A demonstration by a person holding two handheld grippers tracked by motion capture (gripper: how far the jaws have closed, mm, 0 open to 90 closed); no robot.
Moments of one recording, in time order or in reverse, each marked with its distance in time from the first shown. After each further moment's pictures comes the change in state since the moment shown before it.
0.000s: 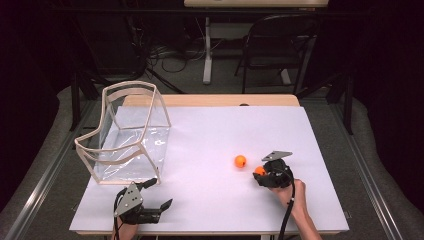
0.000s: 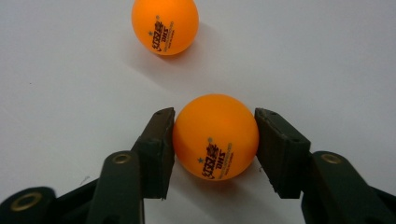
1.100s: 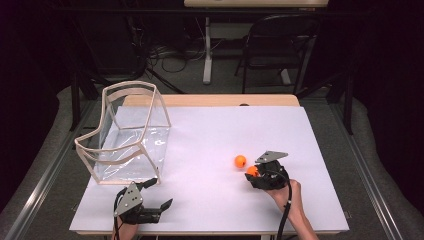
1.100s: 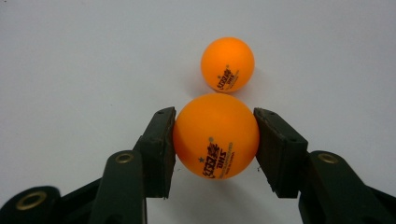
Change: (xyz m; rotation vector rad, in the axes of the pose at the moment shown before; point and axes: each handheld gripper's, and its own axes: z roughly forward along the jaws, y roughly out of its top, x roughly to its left) left arm 0.000 0.001 0.000 -0.006 -0.002 0.005; right arm 0.029 0.017 -0.021 -0.059 0.064 -0.071
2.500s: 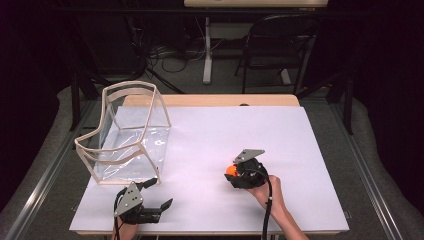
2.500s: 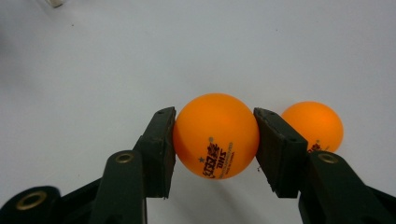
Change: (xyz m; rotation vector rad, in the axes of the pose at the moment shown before) left arm 0.000 0.000 0.000 -0.001 0.004 -0.005; right arm 0.037 0.032 0.024 -0.014 0.102 -0.088
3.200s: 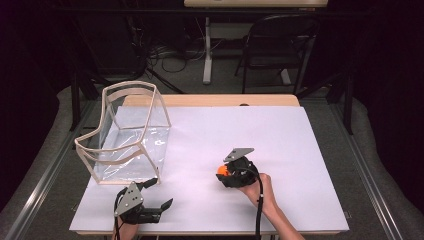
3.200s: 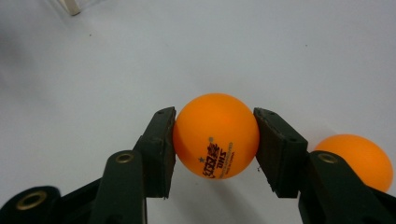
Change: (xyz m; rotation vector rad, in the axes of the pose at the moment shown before) left arm 0.000 0.000 0.000 0.001 -0.002 0.002; right arm 0.011 0.014 0.018 0.004 0.046 -0.022
